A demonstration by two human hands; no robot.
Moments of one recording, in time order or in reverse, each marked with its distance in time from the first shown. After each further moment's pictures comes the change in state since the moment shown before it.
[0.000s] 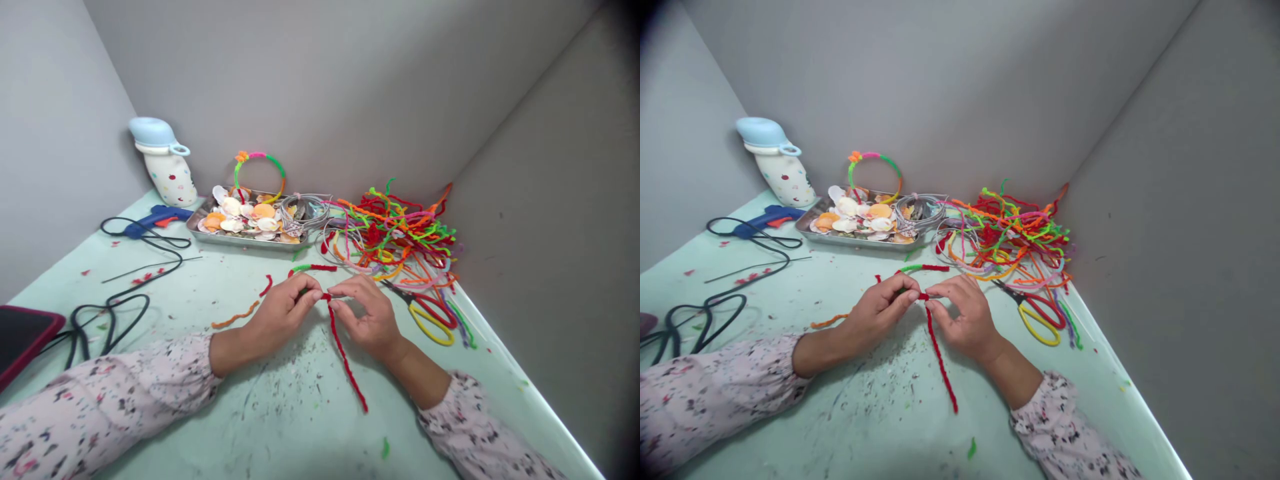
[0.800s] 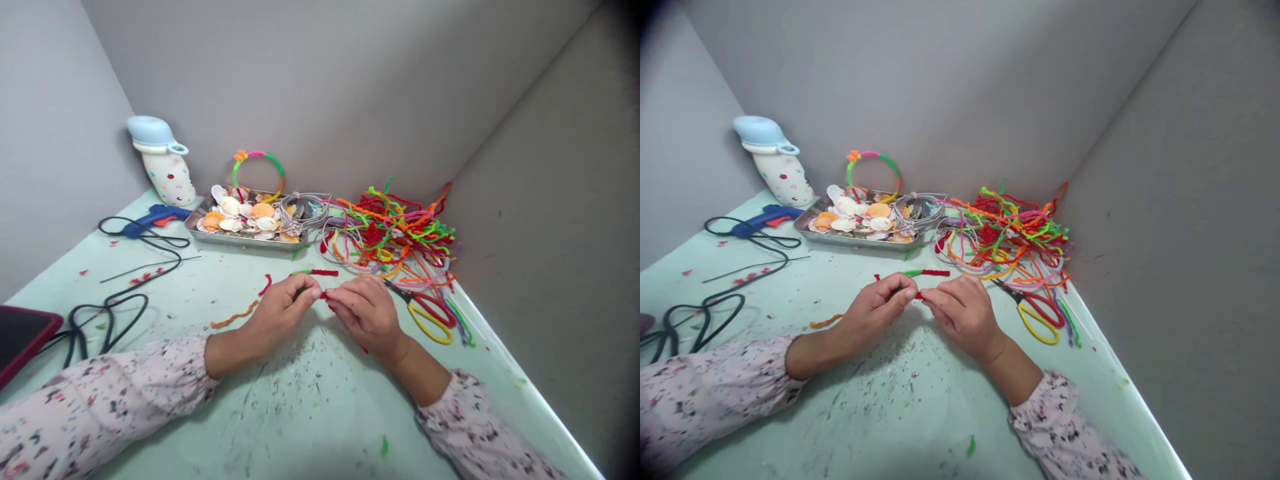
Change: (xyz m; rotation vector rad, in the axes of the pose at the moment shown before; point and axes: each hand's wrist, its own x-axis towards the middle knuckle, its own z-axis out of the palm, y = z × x) left_hand -0.003 0.008 -0.002 -0.107 -0.016 -0.111; right_hand 0.000 0.007 -0.004 -0.292 0.038 -0.267
